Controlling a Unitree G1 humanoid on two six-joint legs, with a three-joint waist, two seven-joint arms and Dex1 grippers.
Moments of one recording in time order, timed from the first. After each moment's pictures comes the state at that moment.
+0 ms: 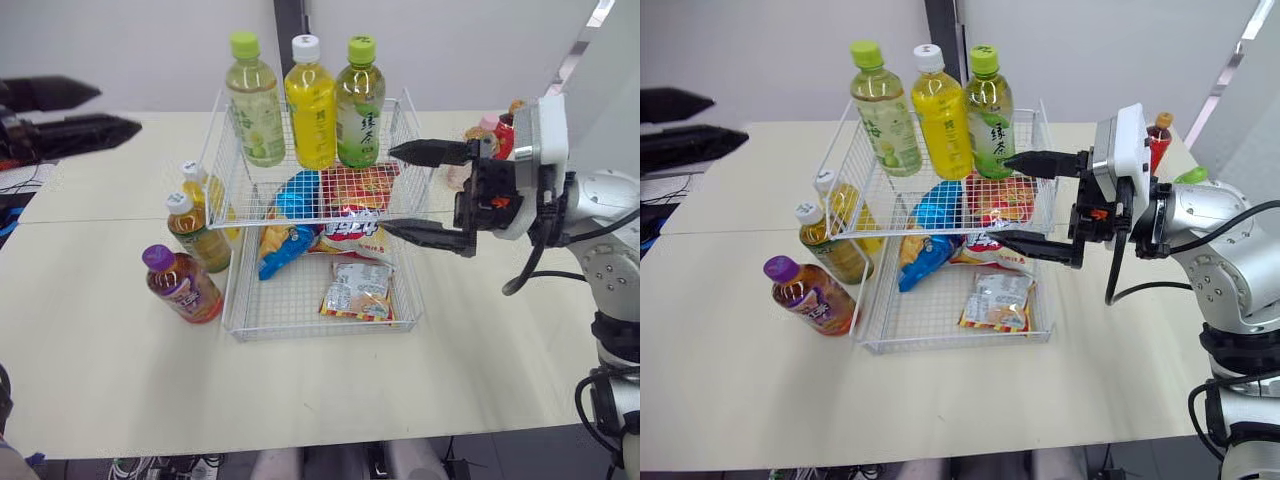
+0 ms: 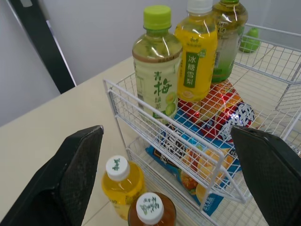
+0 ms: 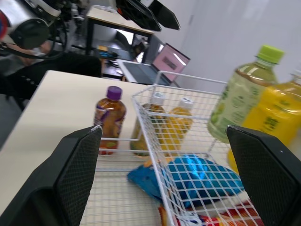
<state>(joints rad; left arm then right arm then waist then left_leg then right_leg) -0.69 1.22 0.56 -0.09 -0.46 1.14 -1.27 -0.76 -0.70 0.00 -0.37 0.72 0.56 1.04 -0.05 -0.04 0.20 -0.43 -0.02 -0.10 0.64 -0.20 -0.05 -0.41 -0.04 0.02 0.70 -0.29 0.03</state>
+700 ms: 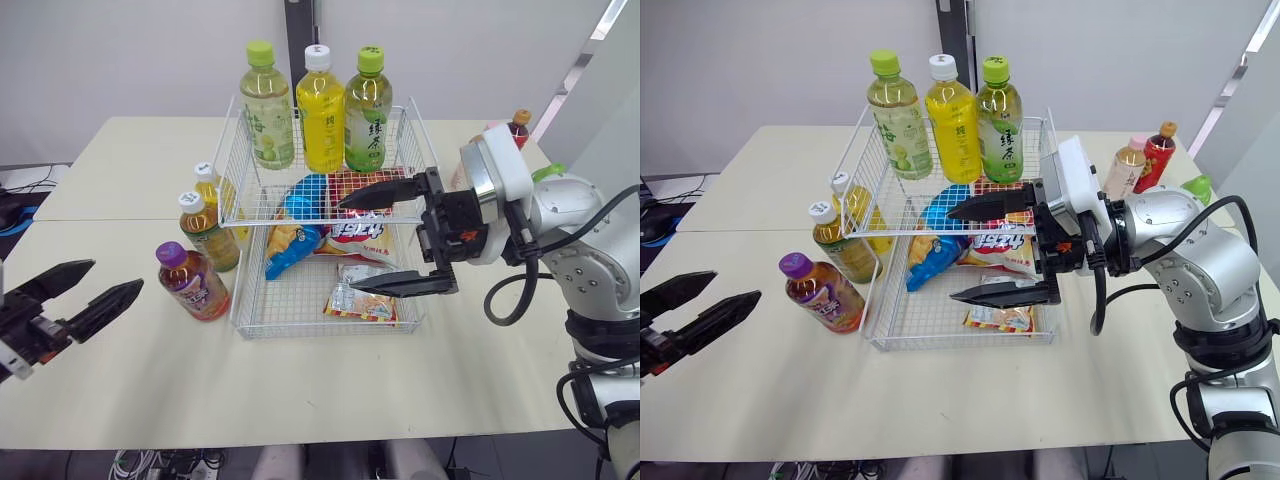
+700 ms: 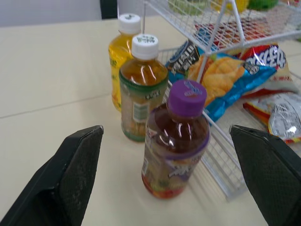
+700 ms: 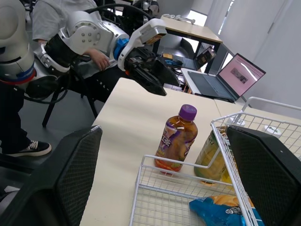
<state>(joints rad) 0.04 0.62 1.04 -0.64 -0.58 1.06 -0.98 -0.80 -0.65 0.08 -0.40 0.77 0.64 1.12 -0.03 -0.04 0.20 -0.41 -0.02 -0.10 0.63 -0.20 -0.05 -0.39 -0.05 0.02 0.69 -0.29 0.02</state>
